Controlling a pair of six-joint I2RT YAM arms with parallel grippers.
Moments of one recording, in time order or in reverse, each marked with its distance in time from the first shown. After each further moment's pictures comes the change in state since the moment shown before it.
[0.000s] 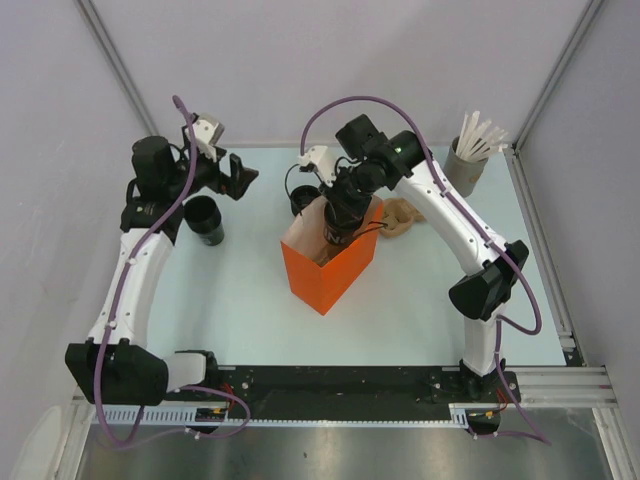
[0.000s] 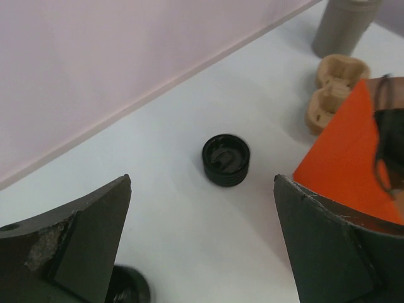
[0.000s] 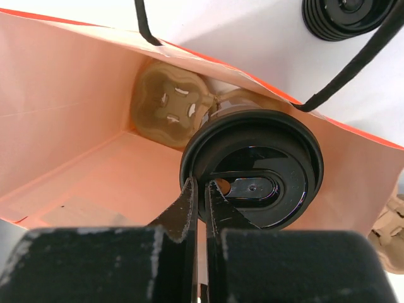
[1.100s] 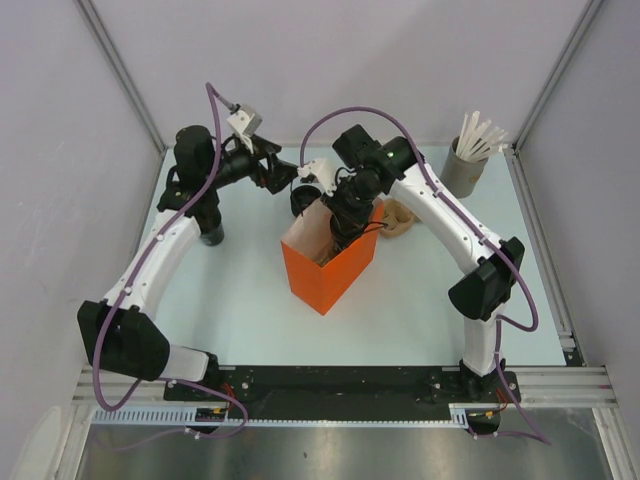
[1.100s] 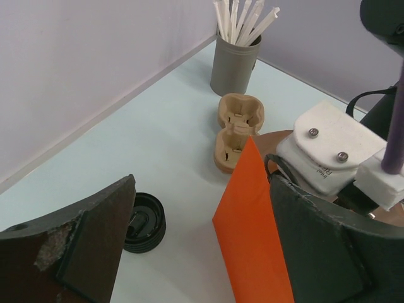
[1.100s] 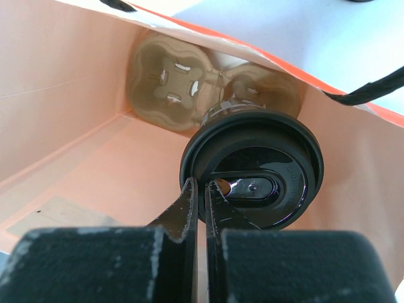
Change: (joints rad) left arm -0.216 0.152 0.034 0.255 0.148 -0.226; right arm 0.002 0.003 -0.087 -0.008 0.025 0.002
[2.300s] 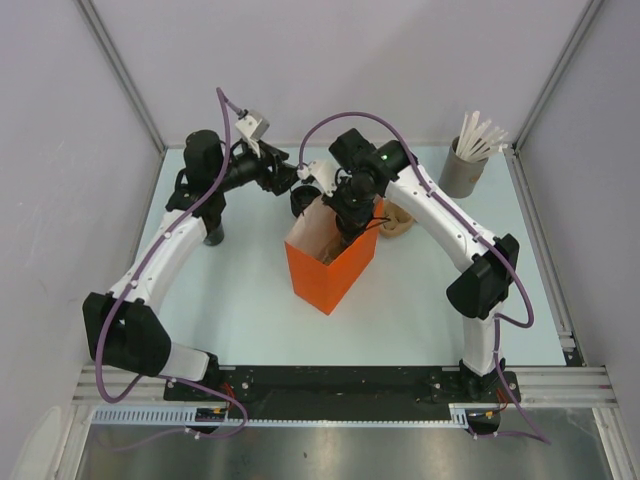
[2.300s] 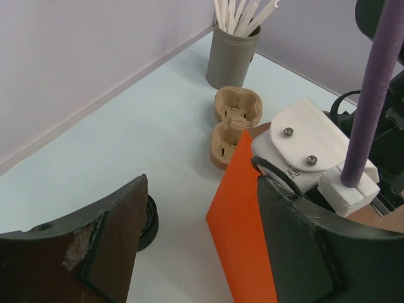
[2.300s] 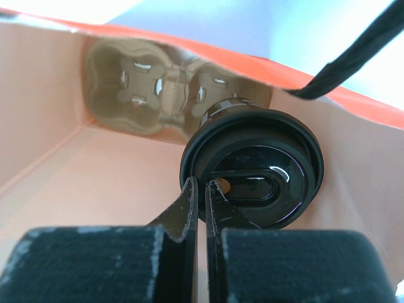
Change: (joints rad) left arm -0.026 0.026 -0.037 0.048 -0.011 -0.017; right arm 0.000 0.017 -0.040 0.049 0.132 0.010
